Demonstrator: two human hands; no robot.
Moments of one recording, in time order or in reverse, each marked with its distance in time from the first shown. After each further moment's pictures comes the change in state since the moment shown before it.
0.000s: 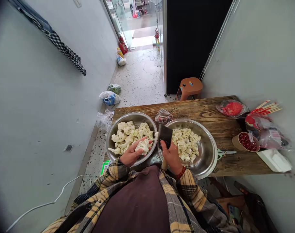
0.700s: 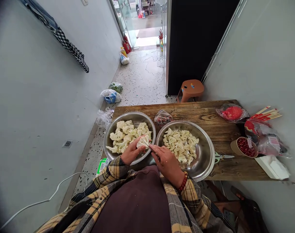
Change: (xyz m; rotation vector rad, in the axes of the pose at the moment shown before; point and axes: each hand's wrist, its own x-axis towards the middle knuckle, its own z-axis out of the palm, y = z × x) left_hand 0.013 0.016 0.020 0.390 0.095 0.088; right_hand -0.012 -0.034 -0.030 -0.219 -0.292 -0.667
